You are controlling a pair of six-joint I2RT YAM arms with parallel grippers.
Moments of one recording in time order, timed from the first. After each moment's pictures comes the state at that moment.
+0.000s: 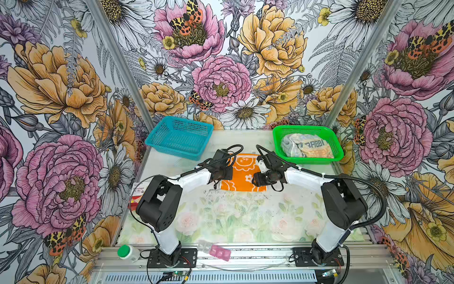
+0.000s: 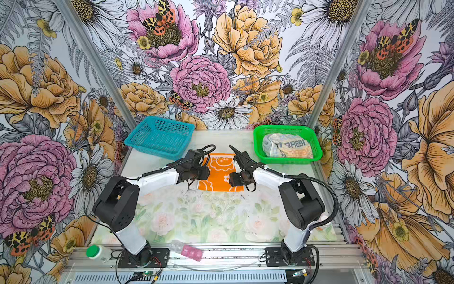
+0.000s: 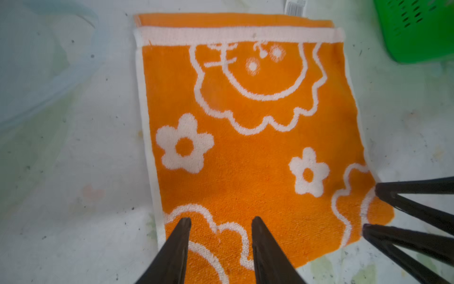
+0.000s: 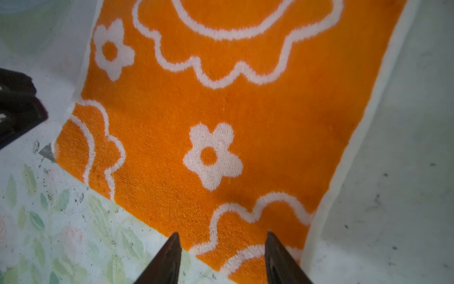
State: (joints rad) left arm -0.55 1.73 1.06 -0.28 0.01 -0.41; right arm 0.49 1.74 1.06 -0.43 -0.23 0.31
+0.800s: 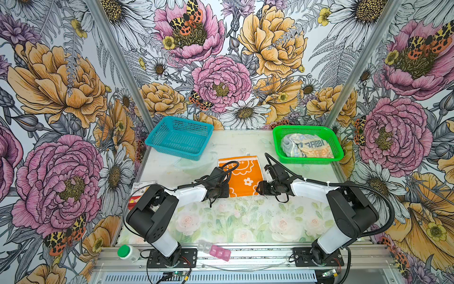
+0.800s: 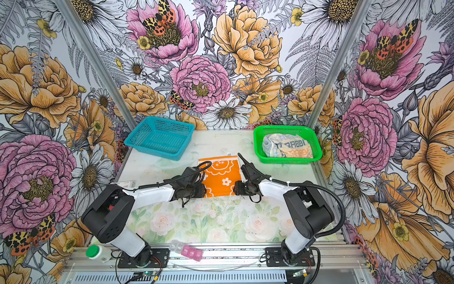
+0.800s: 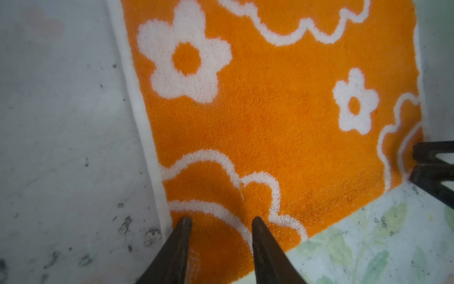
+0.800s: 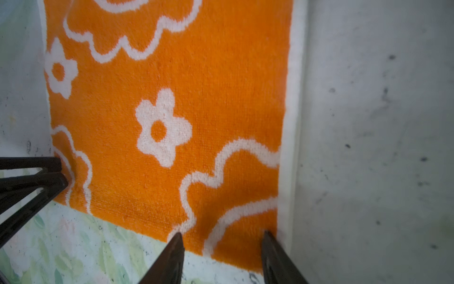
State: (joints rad) left arm -0.63 1.59 0.76 -0.21 0.02 -0.56; right arm 0.50 1.60 0.78 -0.26 -0.25 0.48
